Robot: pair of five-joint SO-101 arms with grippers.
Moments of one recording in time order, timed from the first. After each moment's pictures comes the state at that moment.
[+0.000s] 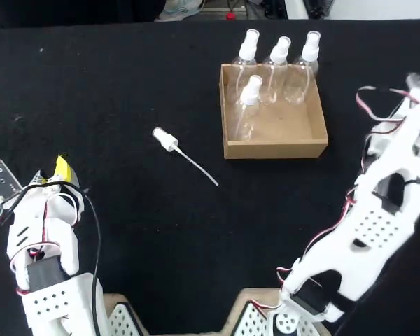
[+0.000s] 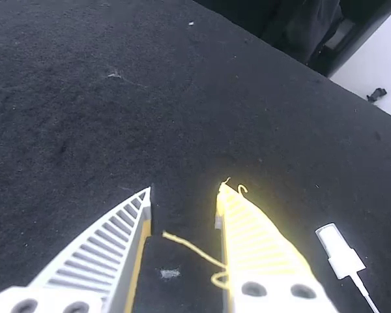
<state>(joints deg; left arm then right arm) -25.0 -91.6 84.4 38.6 16.3 37.5 40.2 -44.2 99.1 16.9</state>
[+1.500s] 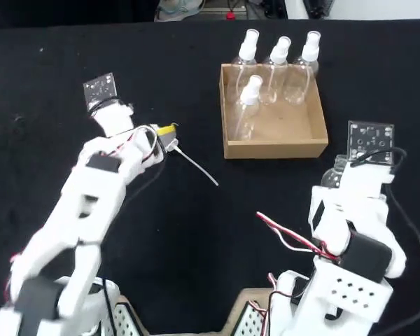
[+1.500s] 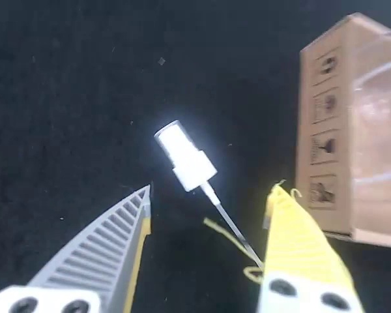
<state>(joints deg) 7.0 -21.1 43.7 30.6 27.9 24.6 -66.3 45.1 81.5 15.3</state>
